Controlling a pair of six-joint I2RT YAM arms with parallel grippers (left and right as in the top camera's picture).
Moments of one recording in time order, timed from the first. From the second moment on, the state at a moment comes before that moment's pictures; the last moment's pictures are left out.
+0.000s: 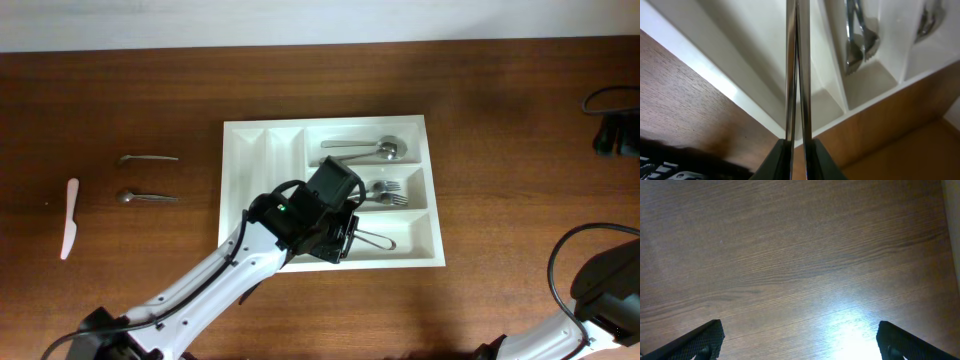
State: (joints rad) left arm -0.76 1.55 1.17 -0.72 0.20 -1.96; right arm -0.64 1.91 1.96 -1.26 -0.08 -0.36
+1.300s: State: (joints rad) left arm -0.90 1.61 1.17 -0.72 0.20 -1.98; right arm -0.64 1.91 1.96 -1.26 -0.08 -0.36
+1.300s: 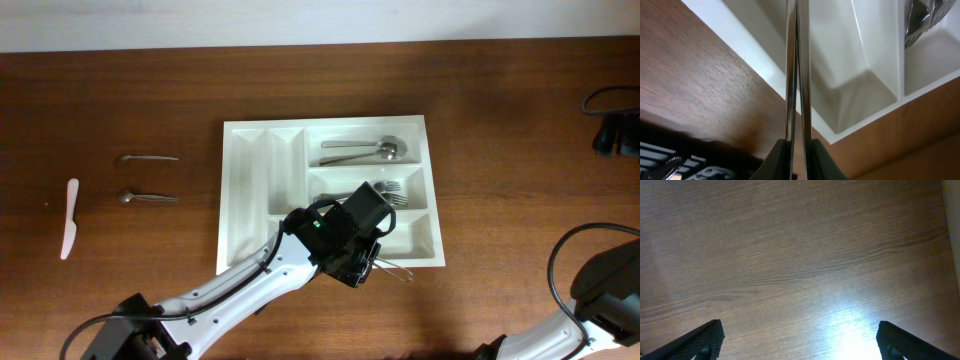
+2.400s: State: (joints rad) left arm -0.86 1.68 1.17 -0.68 0.18 -1.98; right arm -0.64 1.91 1.96 -1.26 -0.08 -0.36
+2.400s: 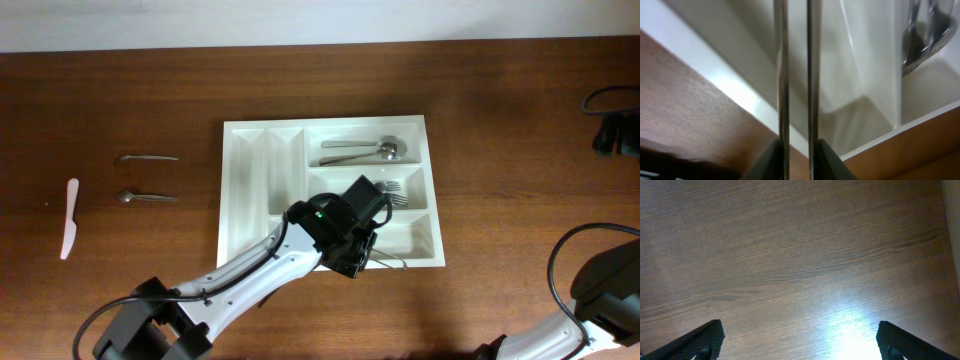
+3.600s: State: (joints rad) left arm -0.72 1.67 1.19 -0.41 0.09 -1.58; right arm -0.64 1.91 1.96 -1.26 -0.08 -0.36
